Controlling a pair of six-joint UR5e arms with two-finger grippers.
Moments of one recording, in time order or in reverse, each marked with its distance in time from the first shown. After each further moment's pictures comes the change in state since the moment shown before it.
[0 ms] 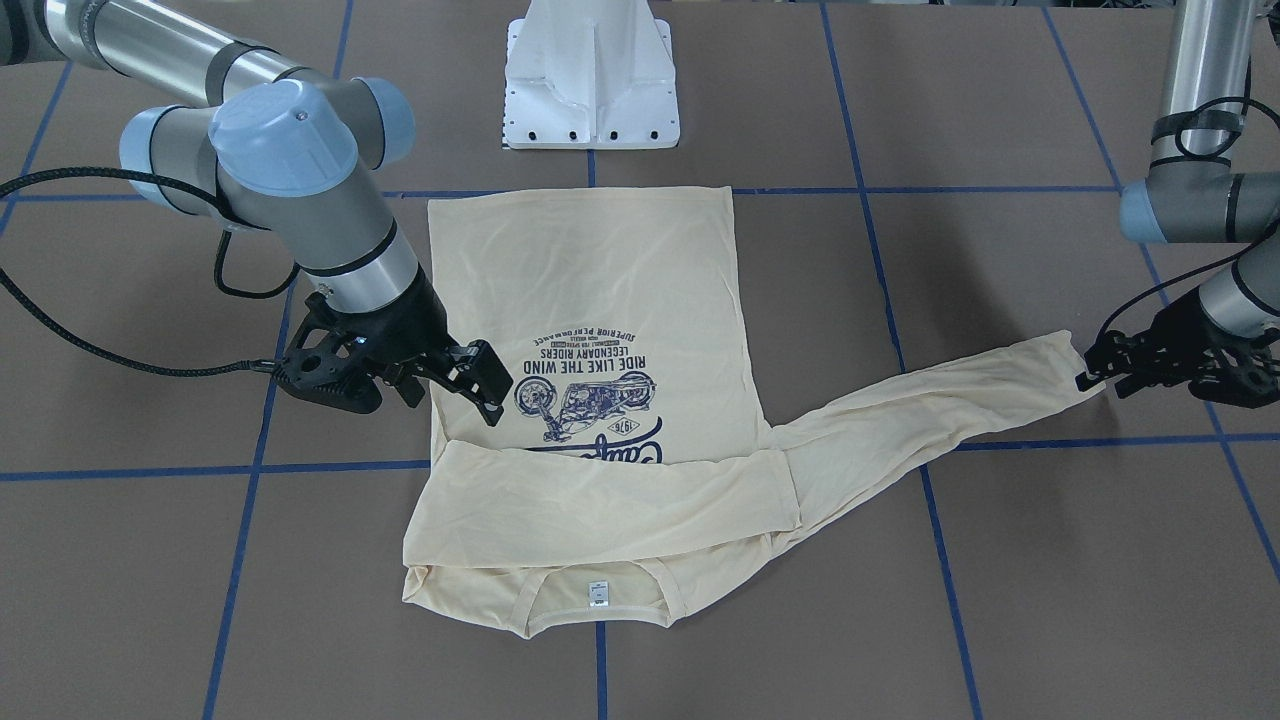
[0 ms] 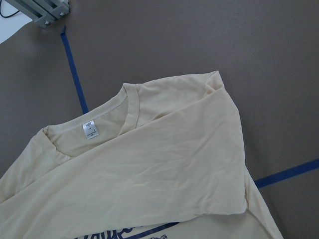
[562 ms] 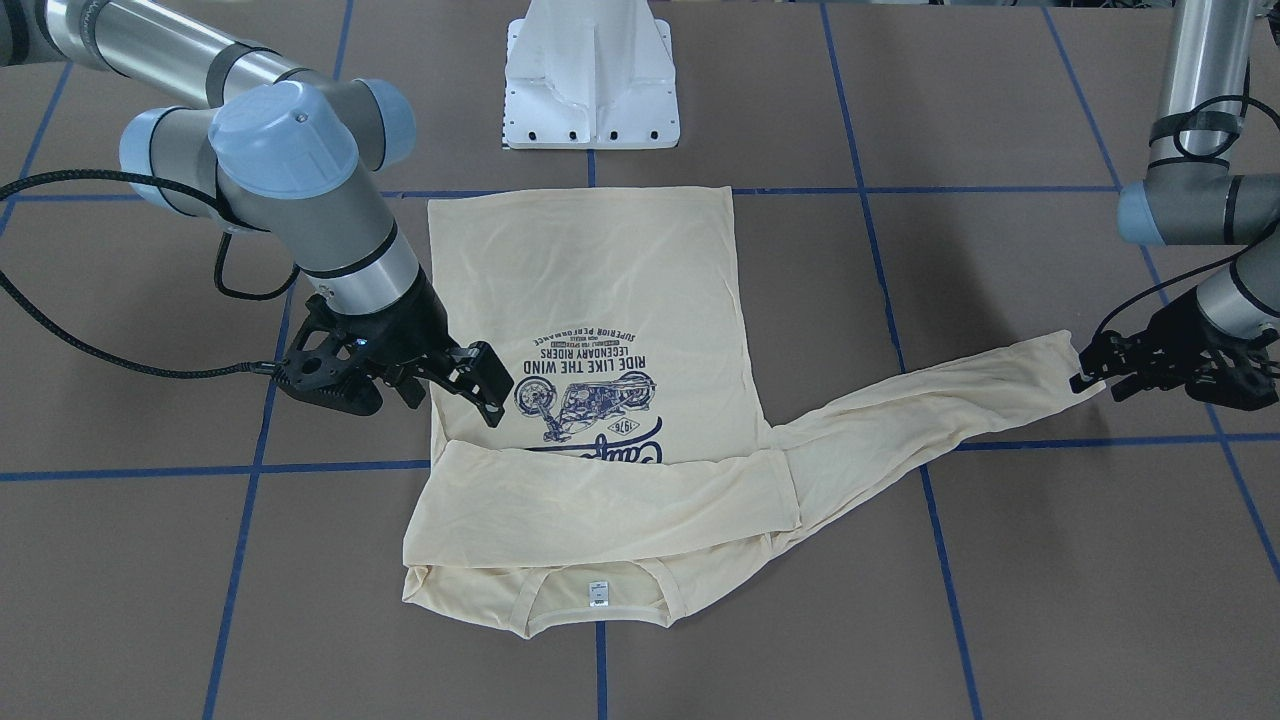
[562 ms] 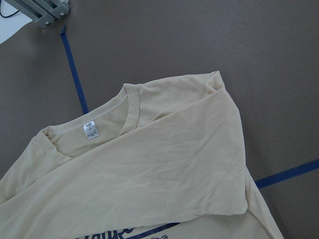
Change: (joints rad) left arm 0.000 -0.015 -0.009 -0.007 -0.006 -0.005; right arm 0.003 0.001 -0.003 0.000 0.006 0.000
